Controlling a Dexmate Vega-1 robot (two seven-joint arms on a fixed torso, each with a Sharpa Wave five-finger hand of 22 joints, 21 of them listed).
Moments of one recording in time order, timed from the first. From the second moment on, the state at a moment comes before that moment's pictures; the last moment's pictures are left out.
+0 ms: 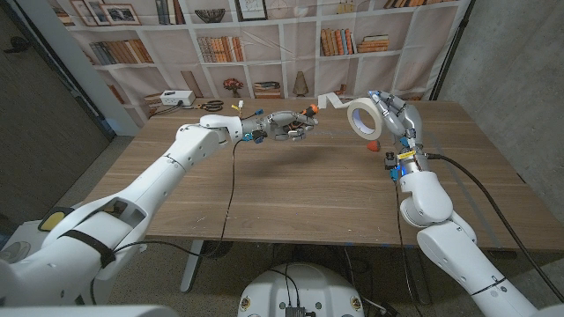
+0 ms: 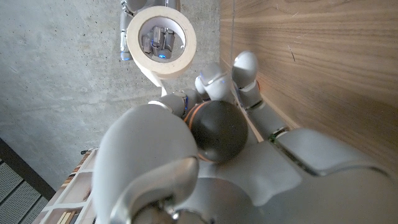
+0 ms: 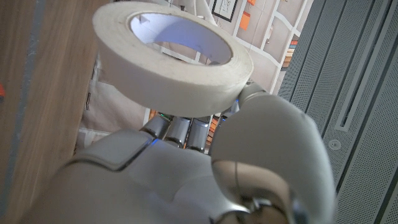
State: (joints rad) left arm 0.51 0.48 0.51 -1.43 -0.64 0.35 -0.73; left_hand 0.98 0.14 0.74 0.04 0.36 0.37 0.11 1.04 0.69 0.69 -0.04 1.05 1.13 1.36 -0.21 1.08 1.21 0.90 -0.12 1.53 0.63; right arm -1.30 -0.49 -0.18 -2.06 0.33 0.29 -0.36; right_hand 1.10 0.10 0.28 0.02 0.27 0.92 -0.06 0.31 0.56 0.83 -0.02 1.00 0.95 0.66 -0.06 1.52 1.24 0.34 -0.04 1.28 0.18
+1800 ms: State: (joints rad) left arm 0.55 0.47 0.50 -1.52 -0.76 0.38 -0.77; left_hand 0.98 0.14 0.75 0.04 0.36 0.35 0.11 1.05 0.68 0.68 -0.03 1.06 1.13 1.36 -0.21 1.09 1.20 0.90 -0.12 1.53 0.64; right arm -1.24 -0.46 -0.27 -1.88 0.16 0.11 -0.42; right_hand 1.10 0.10 0.28 0.02 0.27 0.92 -0.06 0.30 0.56 0.83 -0.02 1.00 0.96 0.65 -0.06 1.52 1.24 0.34 -0.04 1.28 0.18
